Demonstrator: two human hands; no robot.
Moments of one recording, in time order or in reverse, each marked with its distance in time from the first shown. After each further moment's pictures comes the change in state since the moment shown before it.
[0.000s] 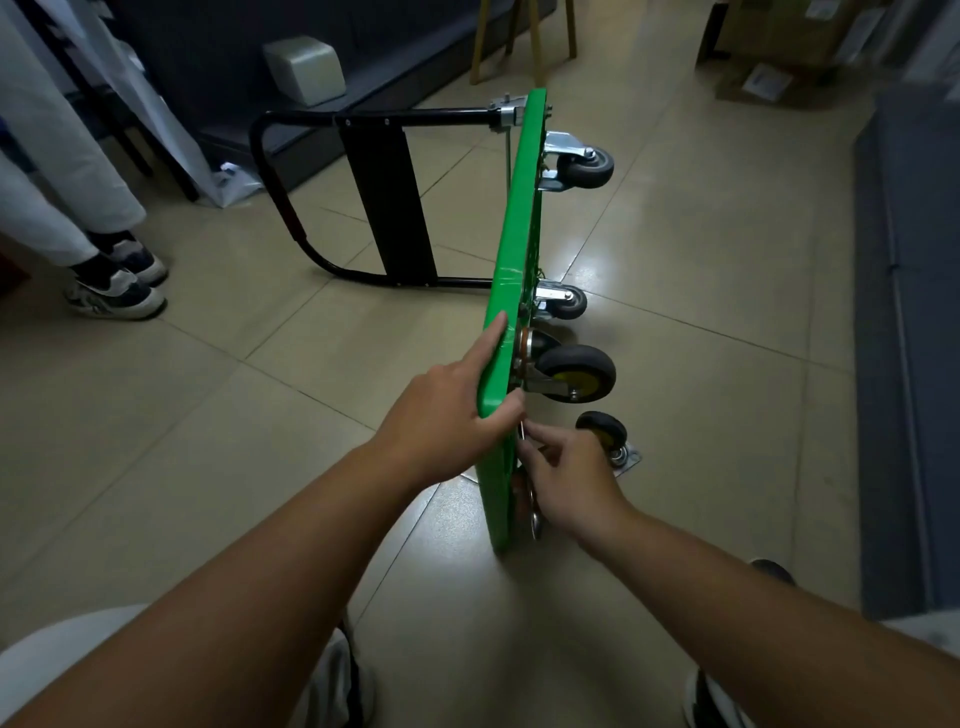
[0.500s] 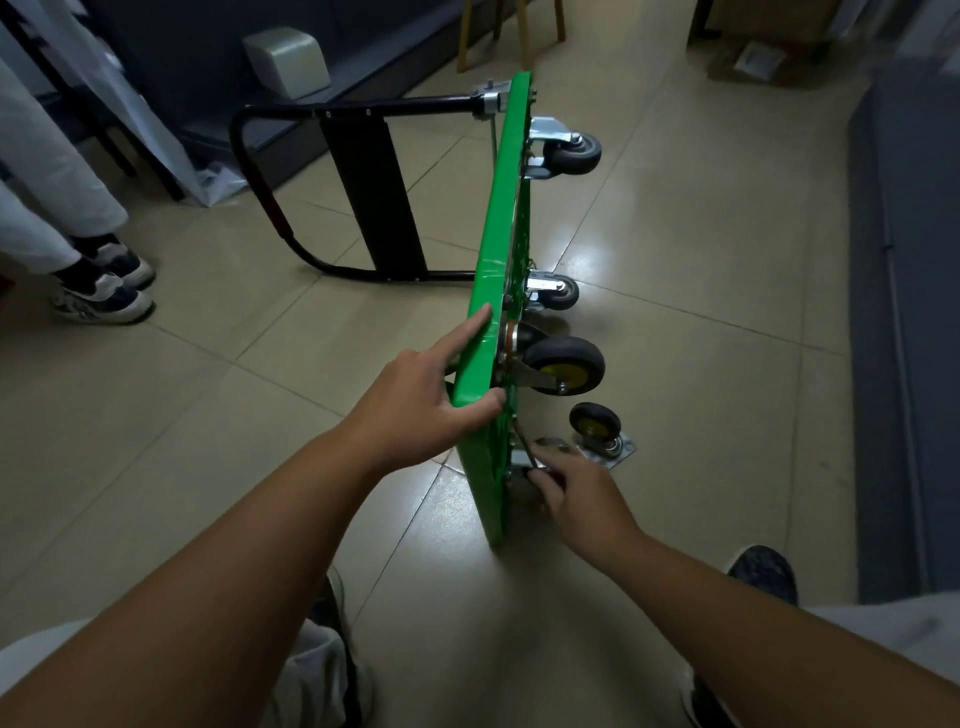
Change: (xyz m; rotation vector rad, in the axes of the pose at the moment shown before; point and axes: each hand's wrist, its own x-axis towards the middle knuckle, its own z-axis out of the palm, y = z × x) left_hand 0.007 -0.015 -0.007 -0.208 -0.084 0.011; right_hand 0.000 0.051 -0.011 -0.269 -0.007 -0.134
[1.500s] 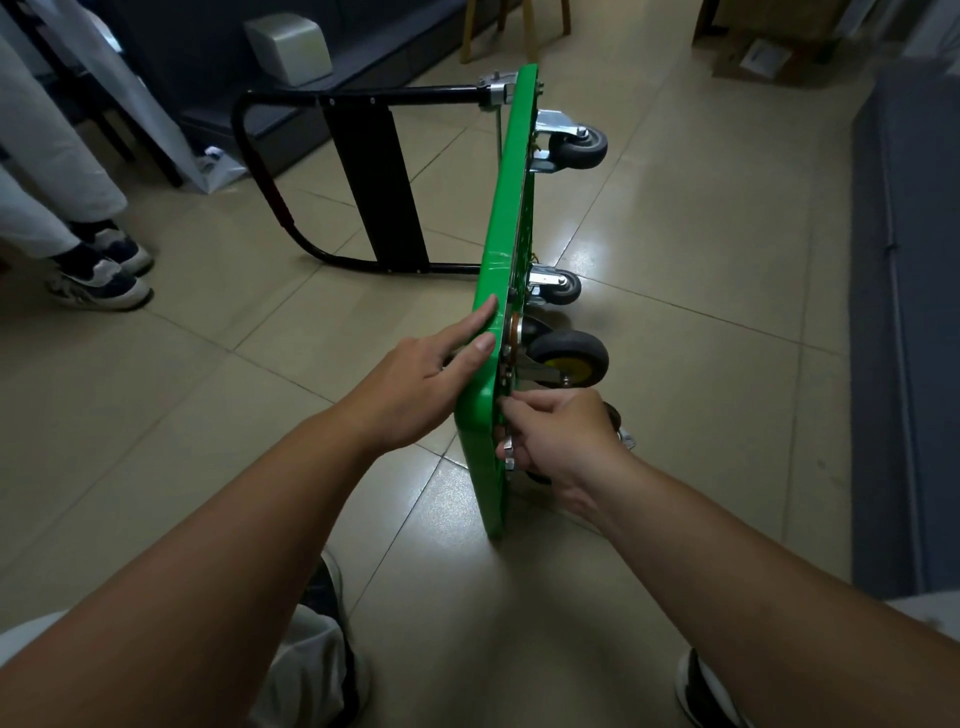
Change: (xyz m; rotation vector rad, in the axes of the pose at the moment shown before) left_hand 0.007 -0.008 -0.005 -0.088 -0.014 -0.001; right_hand 0.012 -0.101 -0.025 0.683 0.002 0.381
